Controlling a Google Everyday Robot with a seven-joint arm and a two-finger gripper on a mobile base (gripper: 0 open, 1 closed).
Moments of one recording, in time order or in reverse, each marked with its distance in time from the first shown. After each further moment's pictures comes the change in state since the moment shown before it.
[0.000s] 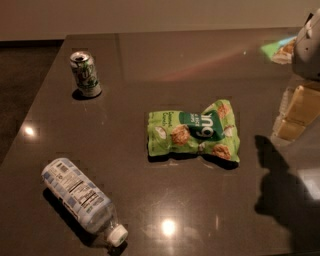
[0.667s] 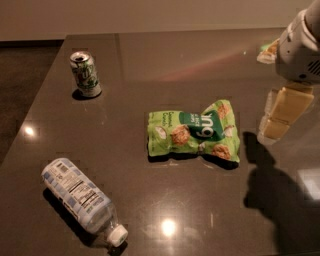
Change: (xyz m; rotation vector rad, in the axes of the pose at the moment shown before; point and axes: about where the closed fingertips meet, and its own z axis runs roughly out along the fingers) arm -0.018 -0.003 0.012 0.005 -0.012 -0.043
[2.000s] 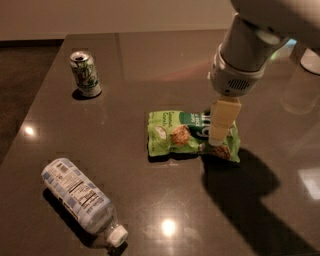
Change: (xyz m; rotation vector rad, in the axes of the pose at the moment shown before) arm -0.055 -0.019 0.095 -0.081 0.051 -0.090
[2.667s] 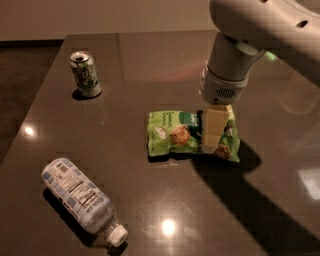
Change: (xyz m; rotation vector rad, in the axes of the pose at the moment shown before) arm -0.009 0.008 0.038 -0.129 0.014 -0.013
